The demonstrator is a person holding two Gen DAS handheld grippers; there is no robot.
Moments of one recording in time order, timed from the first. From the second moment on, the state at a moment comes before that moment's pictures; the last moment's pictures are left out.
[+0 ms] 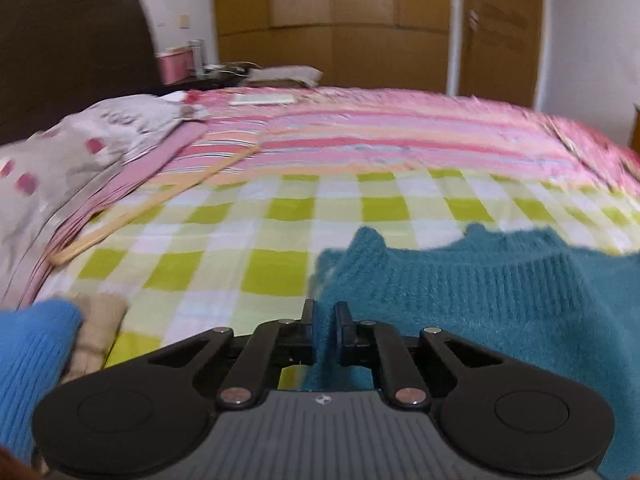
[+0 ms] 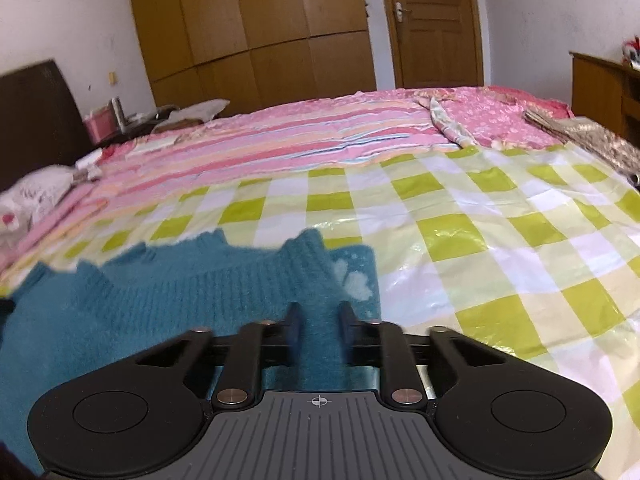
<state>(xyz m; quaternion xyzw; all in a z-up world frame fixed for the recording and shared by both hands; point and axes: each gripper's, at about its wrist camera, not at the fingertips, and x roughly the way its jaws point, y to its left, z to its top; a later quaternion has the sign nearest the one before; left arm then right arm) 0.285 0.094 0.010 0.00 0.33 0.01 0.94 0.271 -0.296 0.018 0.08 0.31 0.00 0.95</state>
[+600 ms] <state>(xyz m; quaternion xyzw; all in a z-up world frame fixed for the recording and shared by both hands) 0.230 0.118 0.024 -0.05 0.29 0.03 0.96 0.254 -0.270 0.044 0.03 0.26 -0.03 0.96</state>
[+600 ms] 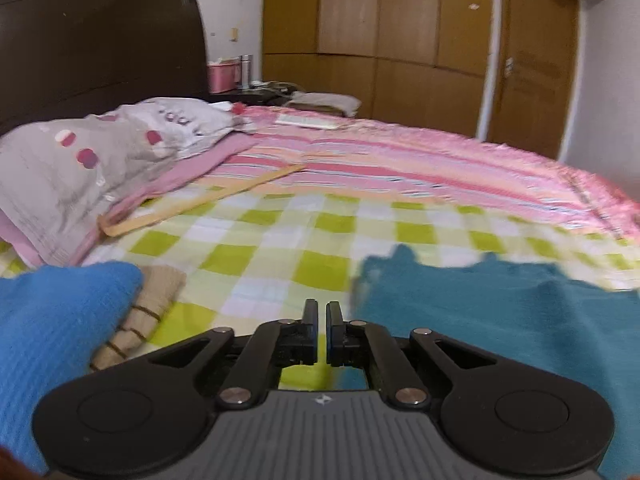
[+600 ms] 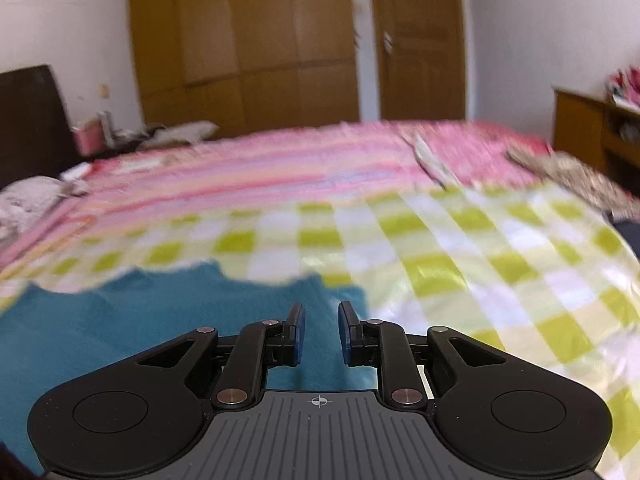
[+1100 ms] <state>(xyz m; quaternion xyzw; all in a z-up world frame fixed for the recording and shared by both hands) 0.202 0.116 -0.016 -0.05 0.35 0.03 0.93 0.262 -0.133 0.003 -0.03 0.37 0.14 0.92</state>
